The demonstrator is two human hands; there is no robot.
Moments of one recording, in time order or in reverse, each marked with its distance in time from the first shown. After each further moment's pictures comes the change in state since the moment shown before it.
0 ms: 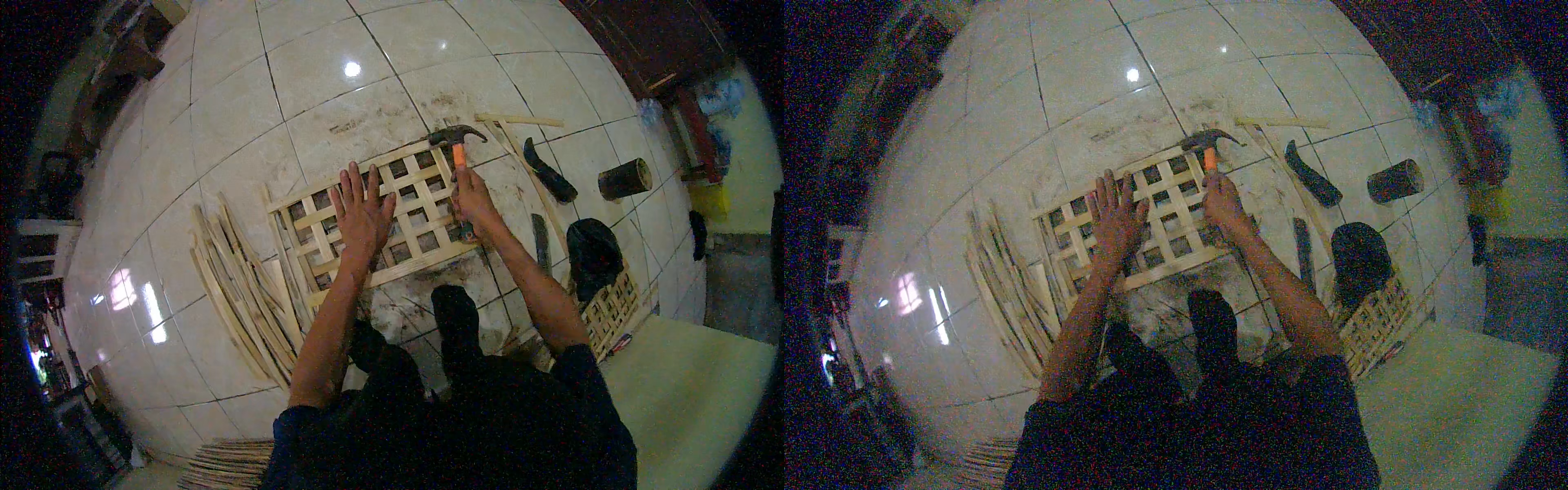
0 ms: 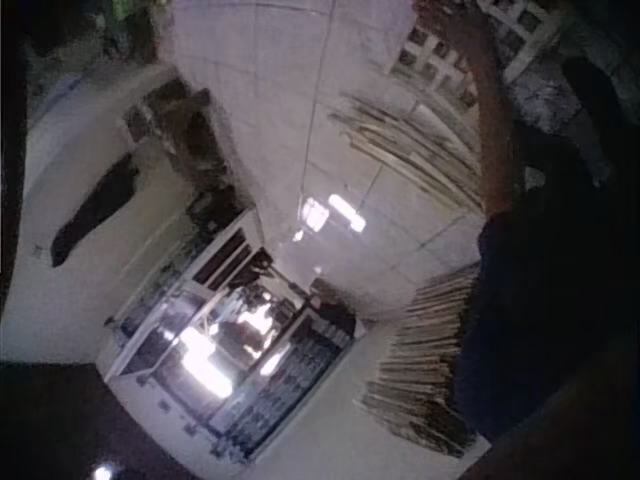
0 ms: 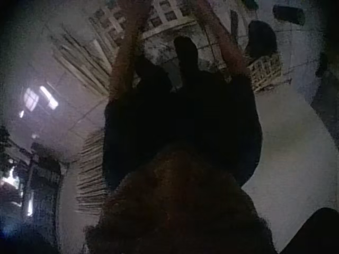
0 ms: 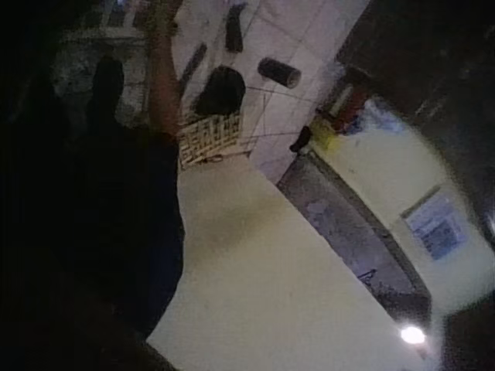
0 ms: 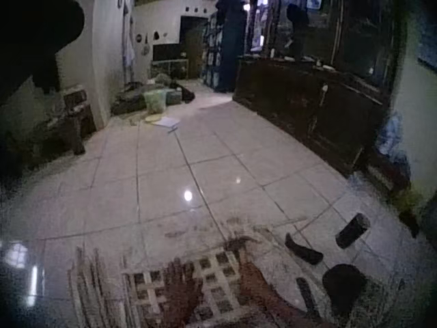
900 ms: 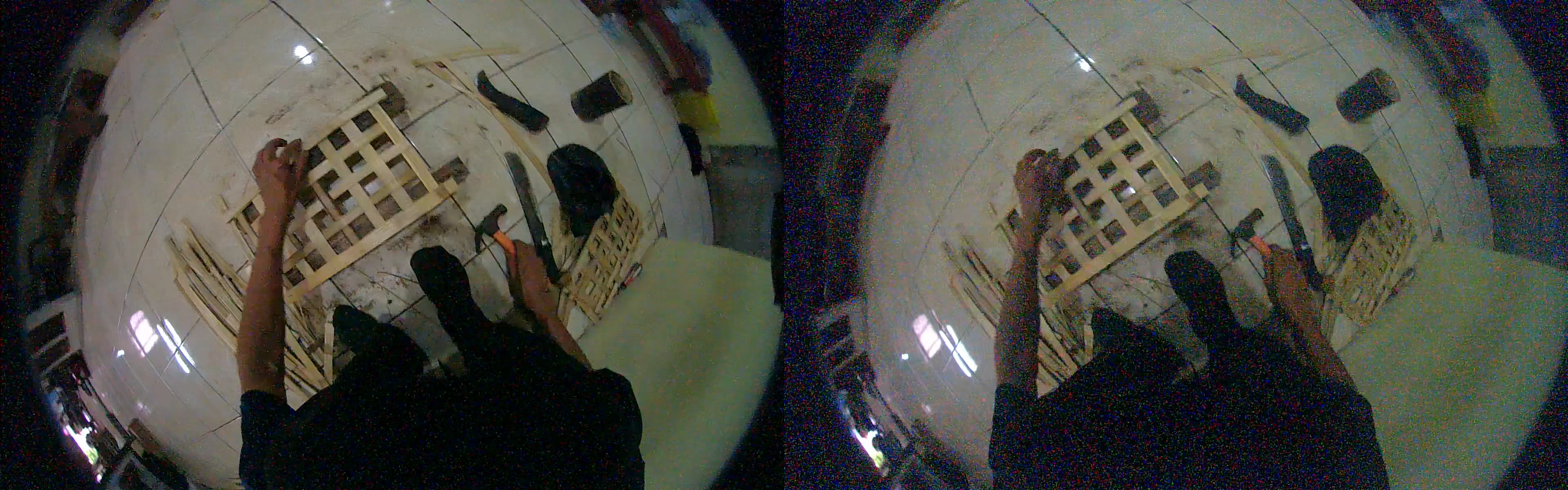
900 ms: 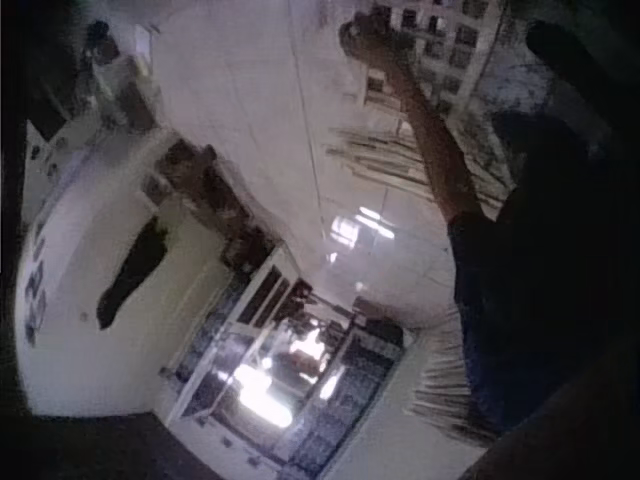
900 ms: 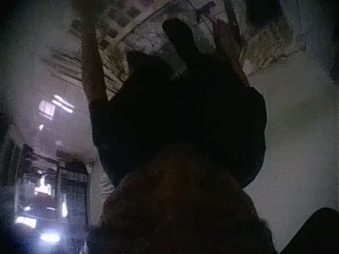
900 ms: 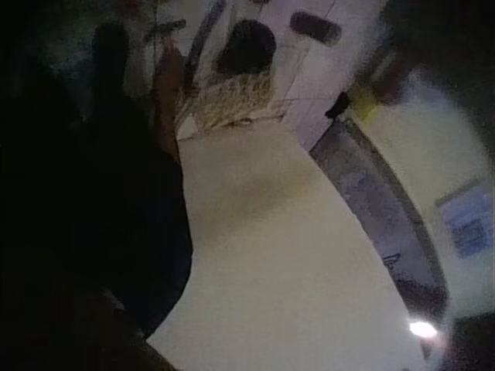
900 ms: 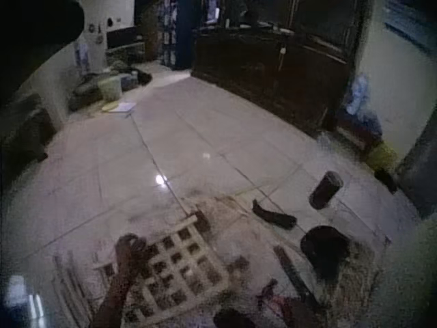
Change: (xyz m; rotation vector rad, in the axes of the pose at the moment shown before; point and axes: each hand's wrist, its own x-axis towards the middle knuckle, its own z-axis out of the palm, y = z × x) left_hand 0.060 -0.084 0.016 -0.191 0.036 0.256; right_hand -0.219 0.142 -0.105 -1.015 0.328 -0.240
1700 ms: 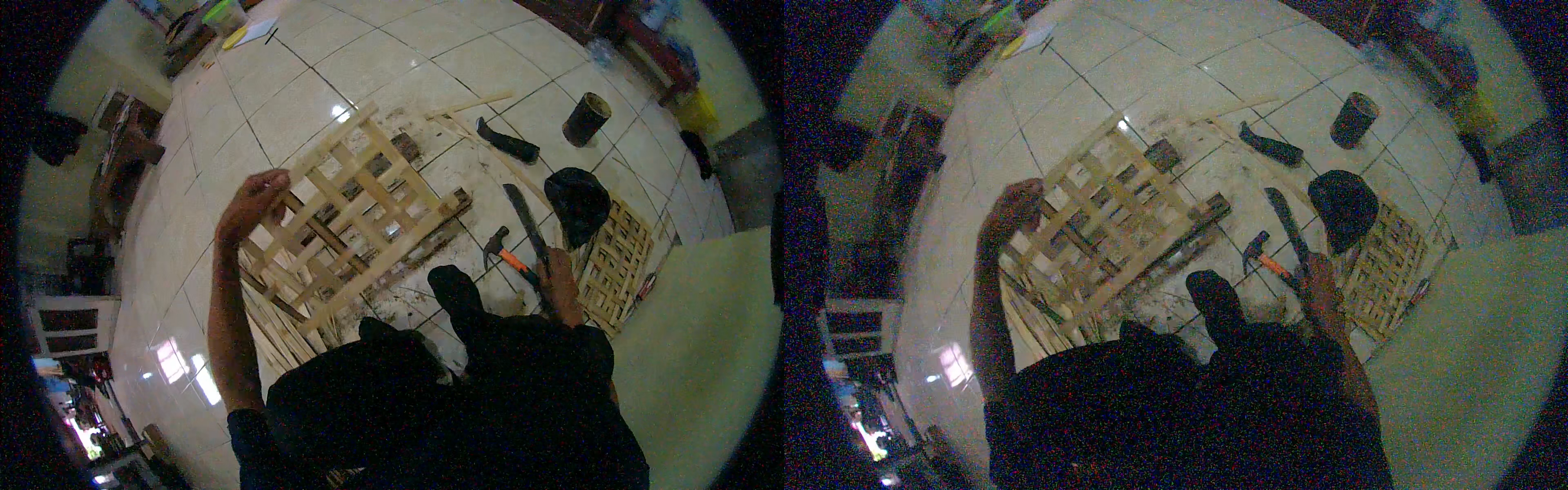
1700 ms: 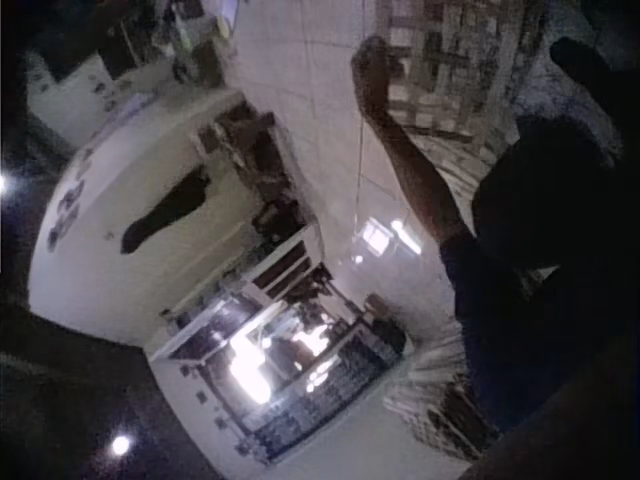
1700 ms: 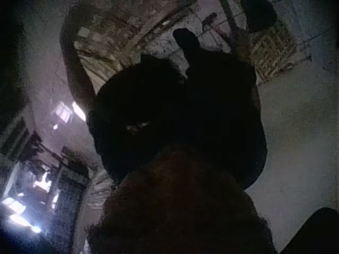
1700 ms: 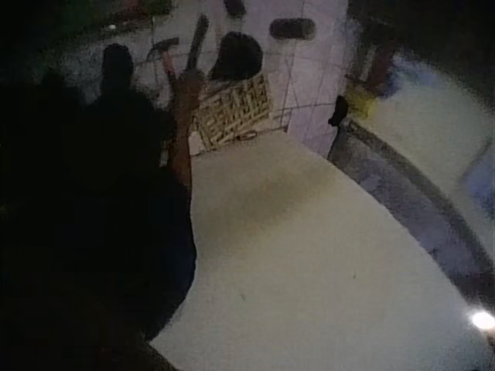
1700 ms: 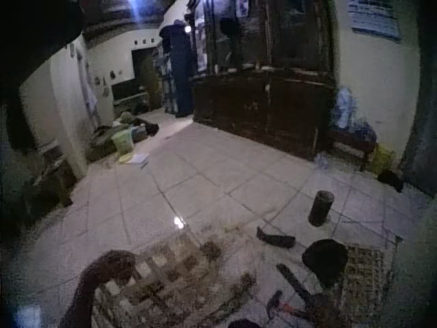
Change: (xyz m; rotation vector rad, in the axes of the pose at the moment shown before) left_hand 0.047 0.071 -0.244 -0.673 -0.571 -0.287; right_hand -0.015 0.050 -0.012 0.070 0.397 -0.037
